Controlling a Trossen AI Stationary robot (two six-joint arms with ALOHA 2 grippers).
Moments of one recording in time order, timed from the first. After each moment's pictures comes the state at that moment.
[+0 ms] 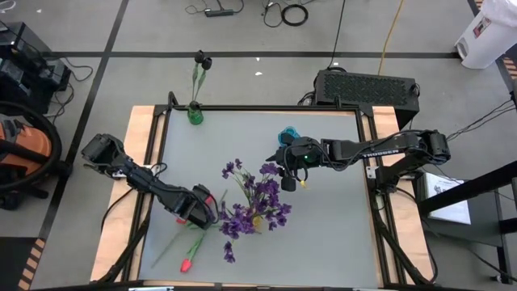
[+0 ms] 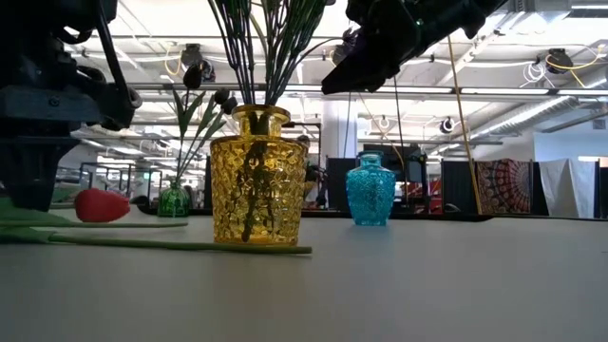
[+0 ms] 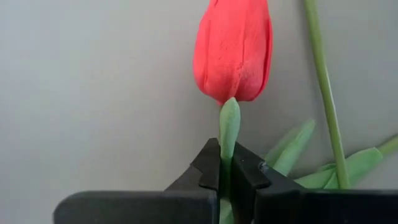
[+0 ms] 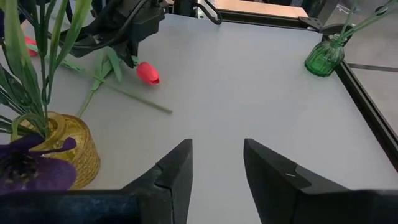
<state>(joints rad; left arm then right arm) -0.52 1.53 0.80 -0.82 -0.13 -1.40 -0.04 1.46 0.97 -0.03 0.02 -0.09</state>
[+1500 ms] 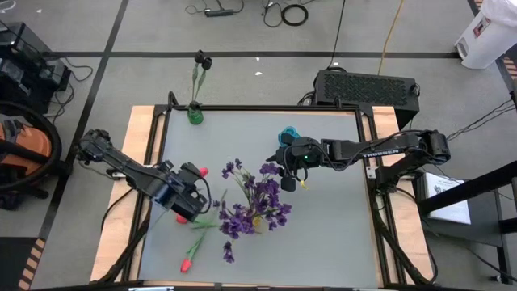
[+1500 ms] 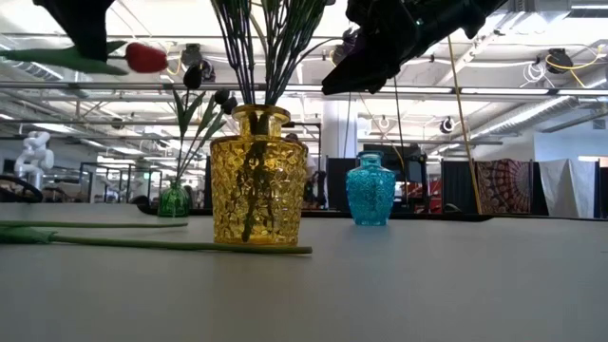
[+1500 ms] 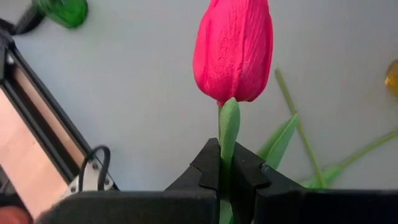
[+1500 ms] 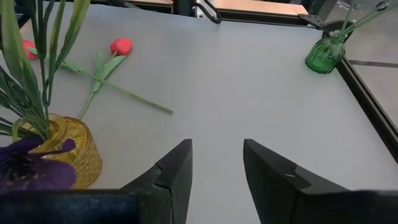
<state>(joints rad) -0.51 1.42 1.31 -1.57 -0.41 -1.32 -0.04 1.46 0.97 -0.03 0.02 -0.07</state>
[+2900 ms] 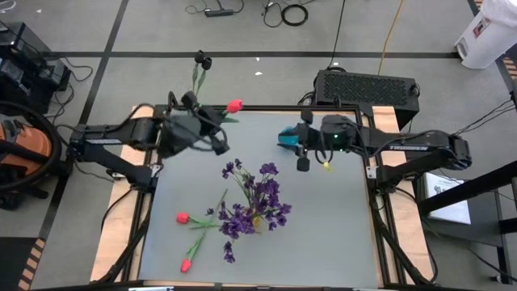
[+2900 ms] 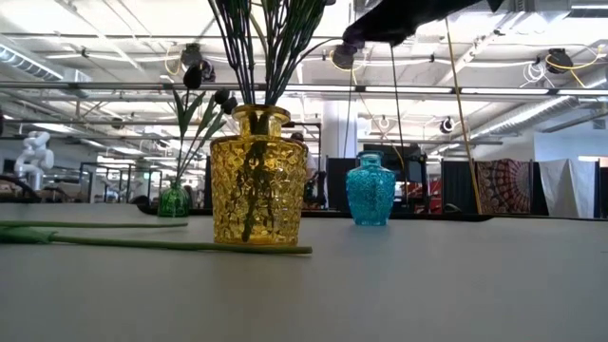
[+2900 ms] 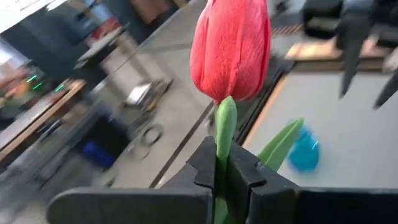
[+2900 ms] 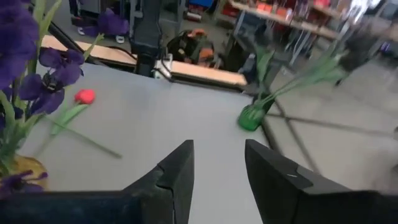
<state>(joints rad) -0.07 1.30 1.54 -0.69 -0.82 0.13 -0.15 1.20 0.97 -0.05 0.03 -0.27</state>
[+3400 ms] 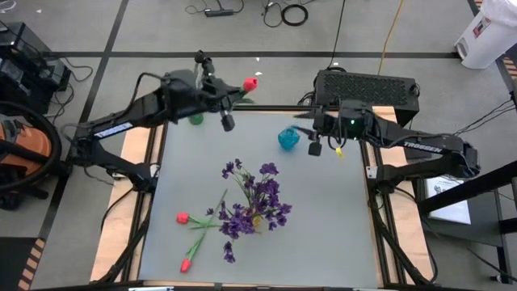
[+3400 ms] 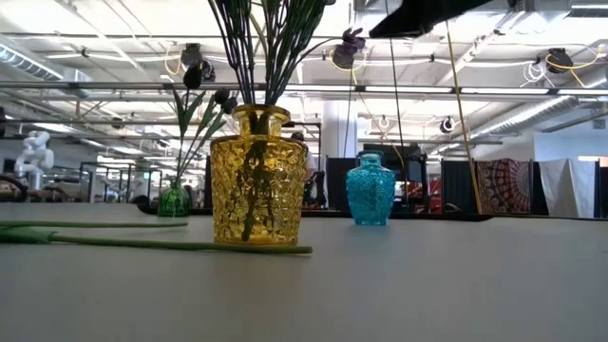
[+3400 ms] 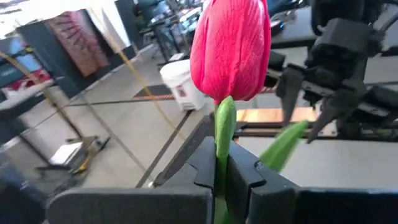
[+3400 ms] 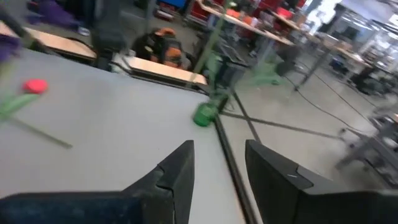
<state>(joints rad) 0.30 1.34 1.54 -0.35 -0.14 0.30 -0.30 1.07 0.97 -0.14 0.02 -0.39</state>
